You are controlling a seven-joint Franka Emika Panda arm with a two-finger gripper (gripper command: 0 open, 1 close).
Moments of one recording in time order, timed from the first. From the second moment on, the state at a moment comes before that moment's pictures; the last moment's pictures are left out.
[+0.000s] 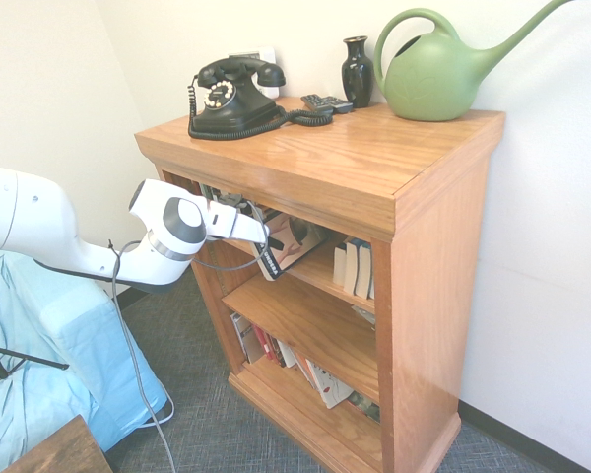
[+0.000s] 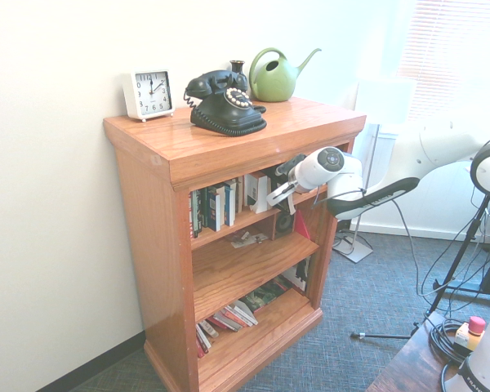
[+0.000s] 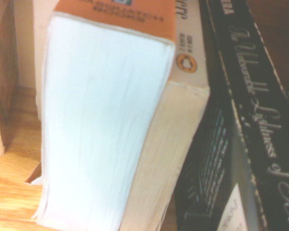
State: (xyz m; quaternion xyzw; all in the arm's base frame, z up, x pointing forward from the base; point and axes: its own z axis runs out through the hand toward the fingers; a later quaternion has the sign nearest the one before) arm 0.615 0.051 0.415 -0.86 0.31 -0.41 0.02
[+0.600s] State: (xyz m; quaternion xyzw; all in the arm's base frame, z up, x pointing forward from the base) arm 0.601 0.068 0.436 -0.86 0.27 -0.43 0.03
